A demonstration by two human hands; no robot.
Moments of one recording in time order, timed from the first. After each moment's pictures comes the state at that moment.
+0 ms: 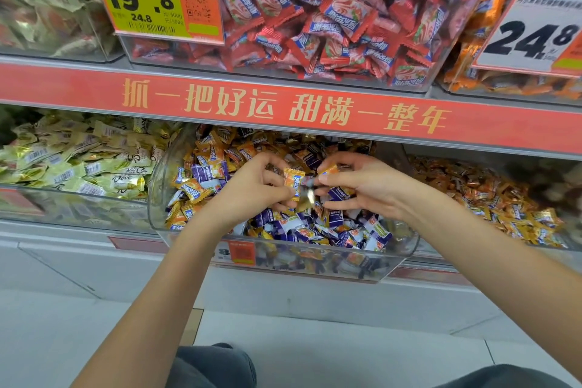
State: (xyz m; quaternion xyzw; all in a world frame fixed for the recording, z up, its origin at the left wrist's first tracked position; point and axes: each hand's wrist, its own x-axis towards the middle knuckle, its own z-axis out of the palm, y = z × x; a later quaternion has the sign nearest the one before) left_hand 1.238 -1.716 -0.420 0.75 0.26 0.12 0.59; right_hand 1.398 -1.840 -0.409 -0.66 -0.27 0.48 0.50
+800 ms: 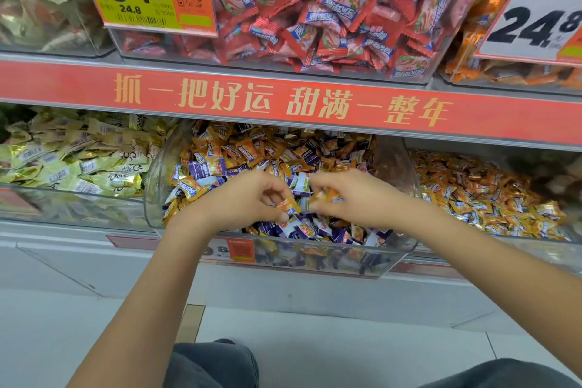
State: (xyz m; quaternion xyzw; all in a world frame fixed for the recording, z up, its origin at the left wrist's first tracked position) left_hand 1.229 -1.708 -0.423 0.90 0.18 -0.01 0.40; right_hand 1.387 -1.846 -0.420 -0.75 -0.64 0.16 0.11
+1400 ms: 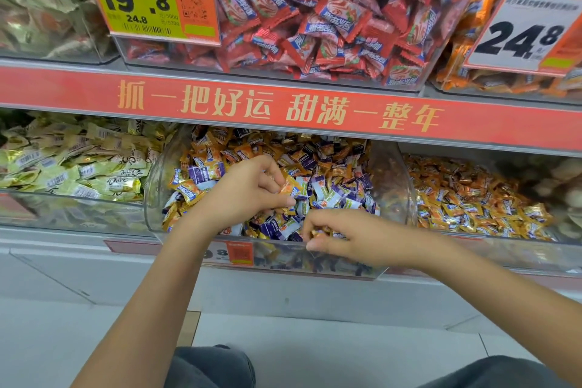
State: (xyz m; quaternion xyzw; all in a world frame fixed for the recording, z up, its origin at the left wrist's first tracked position) left_hand 1.228 -1.715 -0.410 0.84 0.24 0.10 0.48; right_hand 1.358 -1.877 -0.416 -0.69 -0.64 0.30 0.14
